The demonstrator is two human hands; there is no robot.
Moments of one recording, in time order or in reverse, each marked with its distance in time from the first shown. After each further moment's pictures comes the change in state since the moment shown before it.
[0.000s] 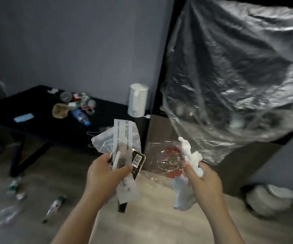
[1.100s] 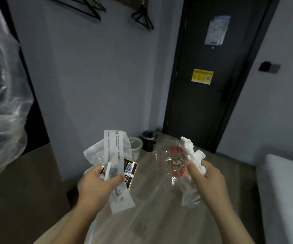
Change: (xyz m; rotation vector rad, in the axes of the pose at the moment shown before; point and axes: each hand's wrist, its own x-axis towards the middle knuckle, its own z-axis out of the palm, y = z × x) left_hand -0.357 0.196 0.735 -0.042 -1.115 0.348; right_hand -0.097 0.374 -0.672 -0.167 1.044 0.530
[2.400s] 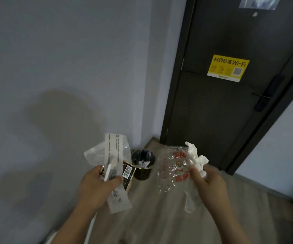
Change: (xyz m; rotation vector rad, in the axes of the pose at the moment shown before) left_hand 0.723 0.009 0.354 0.180 -0.138 -0.097; right_hand 0.727 0.156 0.263 -0.111 0.015 0.143
